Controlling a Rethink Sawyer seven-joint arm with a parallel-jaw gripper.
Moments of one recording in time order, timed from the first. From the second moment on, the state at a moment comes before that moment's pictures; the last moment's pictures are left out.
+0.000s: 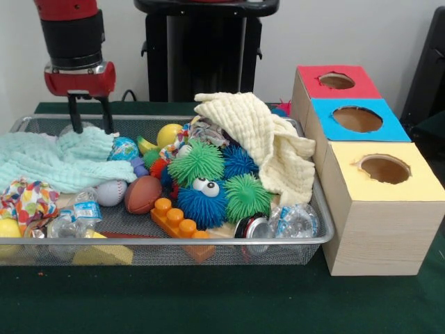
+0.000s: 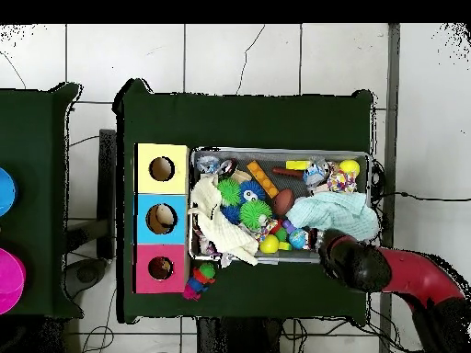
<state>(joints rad) -1.06 -0.65 0.50 1.87 -0.66 0.44 1.74</state>
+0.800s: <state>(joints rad) -1.18 -0.57 0.54 1.81 -1.04 0.32 1.69</state>
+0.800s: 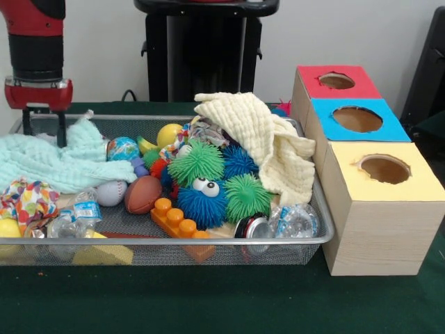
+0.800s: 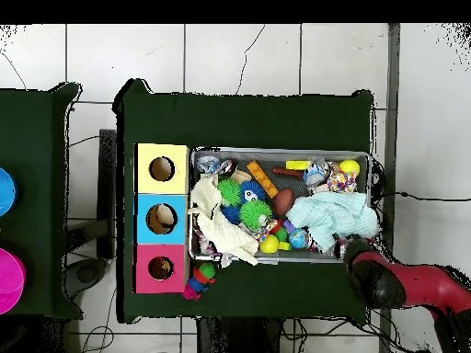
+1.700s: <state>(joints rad) -1.28 -0.30 0.67 1.70 -1.24 0.09 1.69</state>
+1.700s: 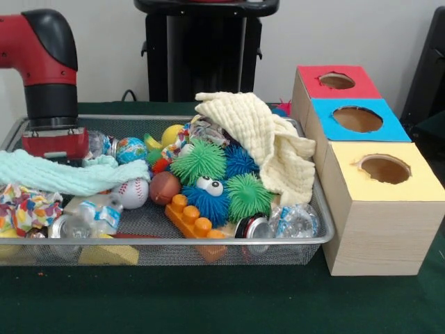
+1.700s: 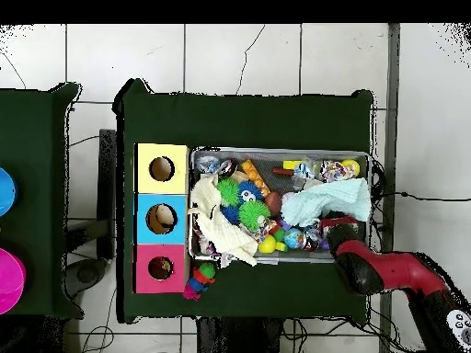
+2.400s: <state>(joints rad) -0.92 -0.39 0.60 1.77 -1.08 0.05 1.70</state>
